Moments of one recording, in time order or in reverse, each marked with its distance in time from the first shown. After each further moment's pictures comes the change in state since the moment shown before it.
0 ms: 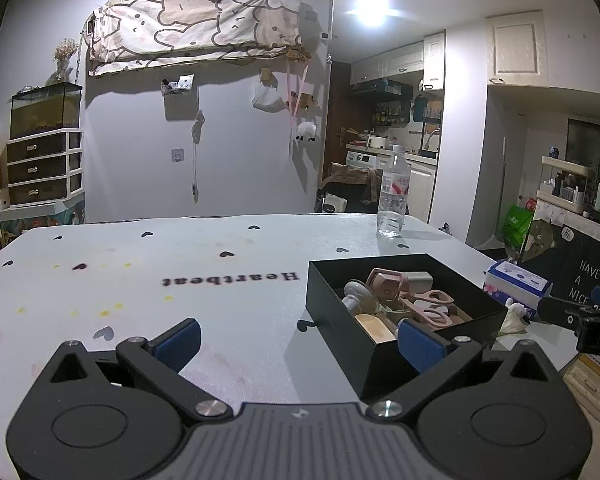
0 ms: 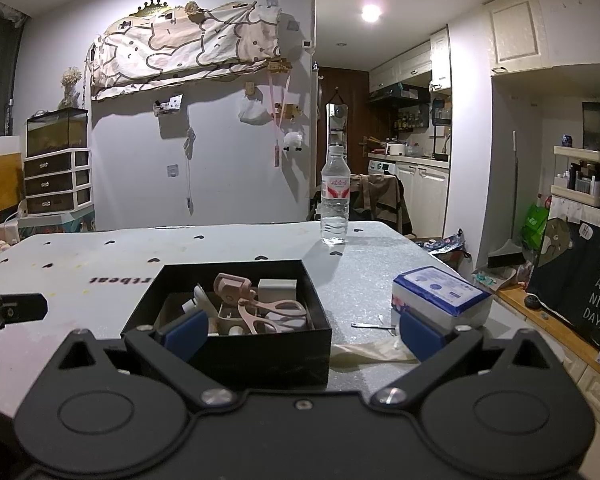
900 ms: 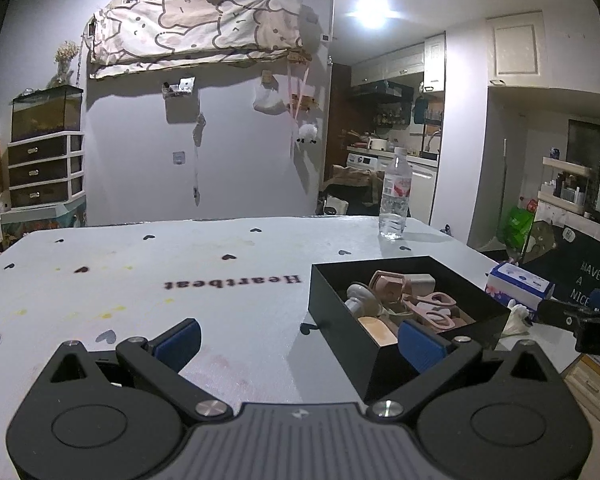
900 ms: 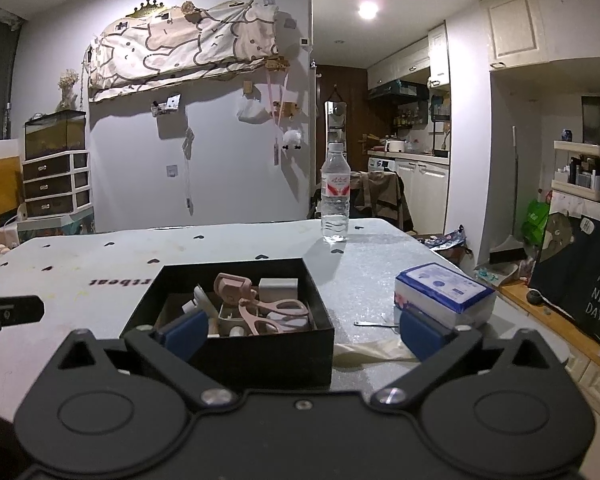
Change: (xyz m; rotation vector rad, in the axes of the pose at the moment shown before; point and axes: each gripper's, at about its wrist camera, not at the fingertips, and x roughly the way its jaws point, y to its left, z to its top) left arm 0.001 0.003 0.000 0.000 -0.006 0.004; right arm 0.005 0.001 0.000 0.009 0.004 0.004
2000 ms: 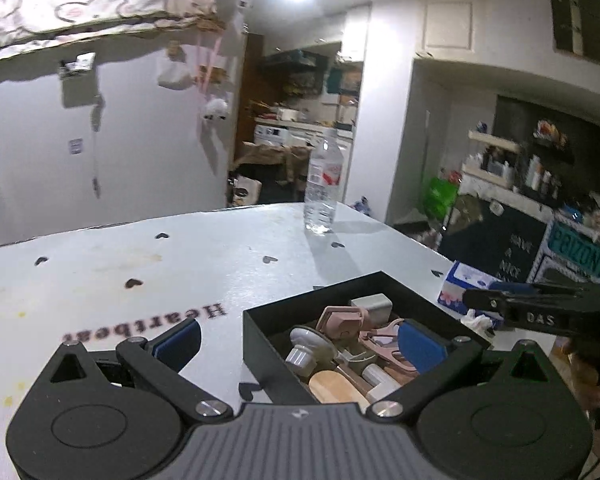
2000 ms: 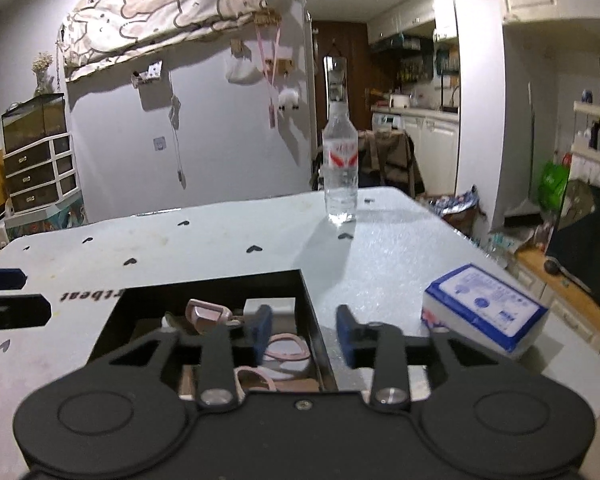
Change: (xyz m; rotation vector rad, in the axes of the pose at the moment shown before) left arm 0.103 0.010 0.060 0.059 0.093 -0.292; right arm 0.106 -0.006 0.045 0.040 0.136 0.017
